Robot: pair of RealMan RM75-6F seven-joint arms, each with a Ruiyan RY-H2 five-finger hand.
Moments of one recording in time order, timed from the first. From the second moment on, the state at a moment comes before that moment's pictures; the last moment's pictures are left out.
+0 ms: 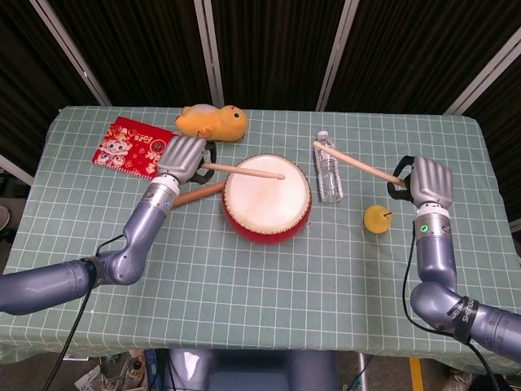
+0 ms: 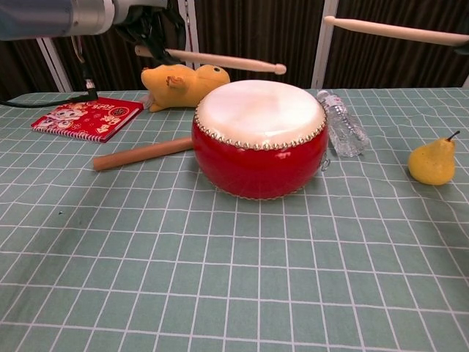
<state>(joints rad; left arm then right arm) -1.17 -1.40 -0.30 -1.42 0.50 0.83 0.50 0.83 -1.10 0.37 -1.77 -0.27 1.16 -0.50</state>
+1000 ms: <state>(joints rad) -1.17 -1.14 -0.37 -1.61 0.53 0.96 0.33 0.81 -1.06 0.39 -1.87 -0.39 1.17 -0.46</state>
